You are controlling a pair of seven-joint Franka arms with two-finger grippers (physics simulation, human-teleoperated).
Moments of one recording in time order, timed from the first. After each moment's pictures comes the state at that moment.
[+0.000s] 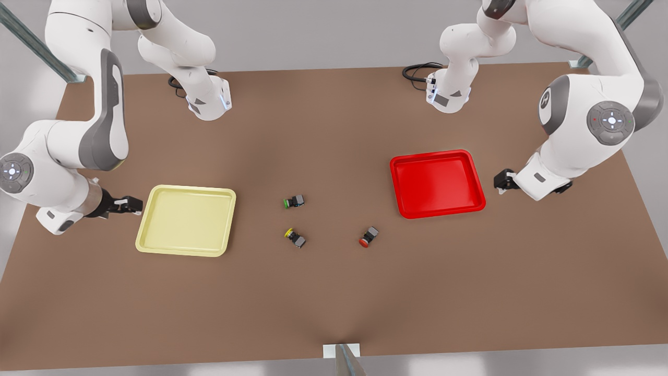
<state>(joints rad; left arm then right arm) -0.02 0.27 -0.15 -1.29 0.12 1.51 0.00 -0.08 0.21 0.02 -1.57 -0.03 1.69 -0.15</state>
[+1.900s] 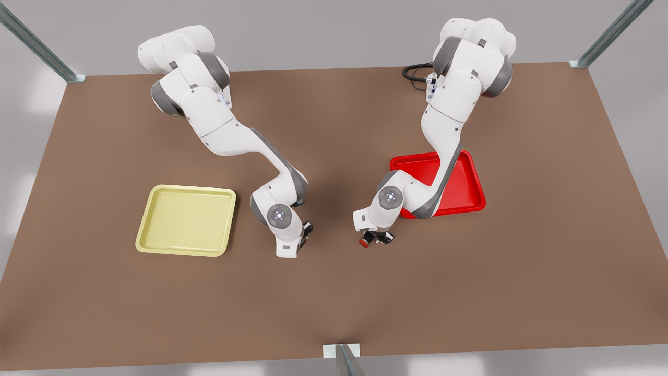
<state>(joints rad) -0.42 0.82 -0.16 -1.58 0.18 2.49 0.02 0.42 0.91 0.17 -1.40 -0.10 2.32 -0.07</state>
